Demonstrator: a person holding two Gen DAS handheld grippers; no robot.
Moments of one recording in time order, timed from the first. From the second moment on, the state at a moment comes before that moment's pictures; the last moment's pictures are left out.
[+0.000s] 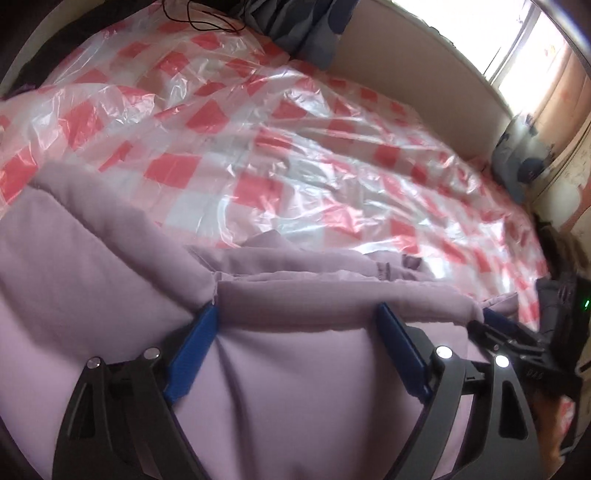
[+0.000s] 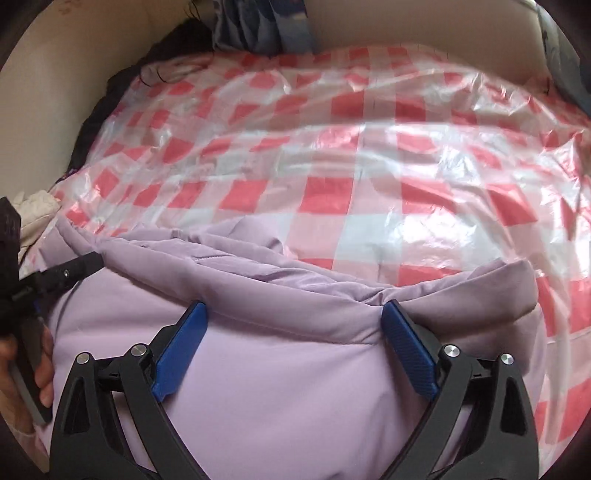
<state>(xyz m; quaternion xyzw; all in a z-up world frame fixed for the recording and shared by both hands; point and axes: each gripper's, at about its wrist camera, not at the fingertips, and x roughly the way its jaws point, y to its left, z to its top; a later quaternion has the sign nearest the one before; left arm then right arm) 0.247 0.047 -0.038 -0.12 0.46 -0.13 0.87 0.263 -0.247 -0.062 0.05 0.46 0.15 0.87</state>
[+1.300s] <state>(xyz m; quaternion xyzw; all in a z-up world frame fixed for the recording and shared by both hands) 0.165 0.111 0.001 -0.12 0.43 -0.08 0.89 0.215 -0.219 -0.019 0.04 0.44 0.20 0.88</state>
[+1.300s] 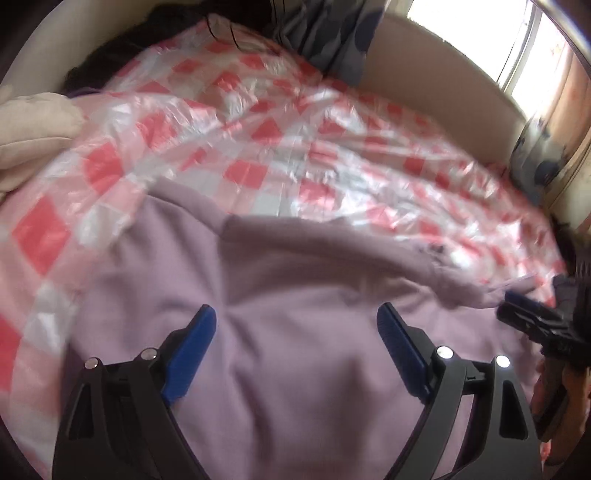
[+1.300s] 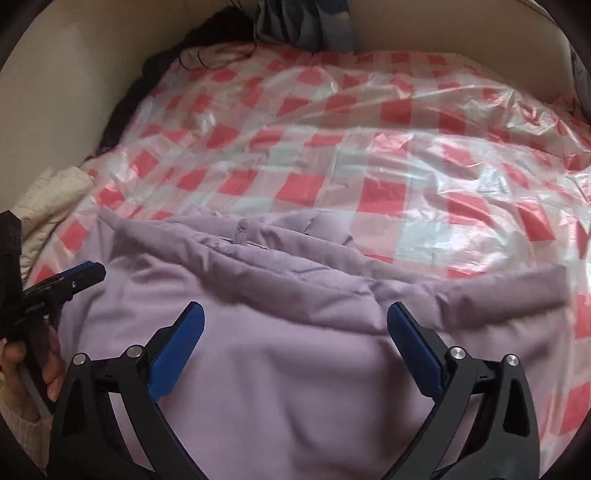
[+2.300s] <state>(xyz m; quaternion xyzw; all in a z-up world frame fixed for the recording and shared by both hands) -0.050 0.230 -0.032 -0.34 0.50 -0.12 0.79 -0.008 -0.426 -0.092 0.38 0.51 0.21 0.74</state>
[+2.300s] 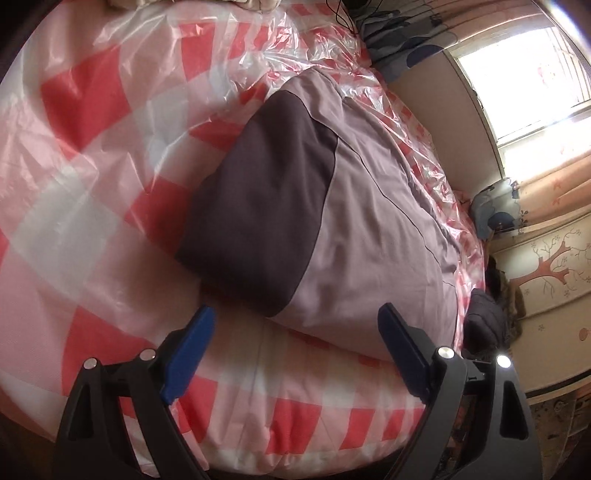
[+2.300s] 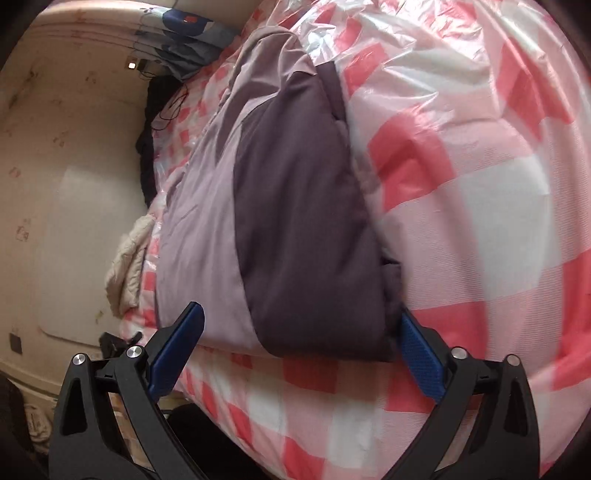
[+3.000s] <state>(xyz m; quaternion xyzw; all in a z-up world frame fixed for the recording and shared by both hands) -0.004 0.196 -0.082 -0.37 0.53 -0.10 0.76 0.004 -0.430 -0.109 0.46 0.48 0.24 0.71</state>
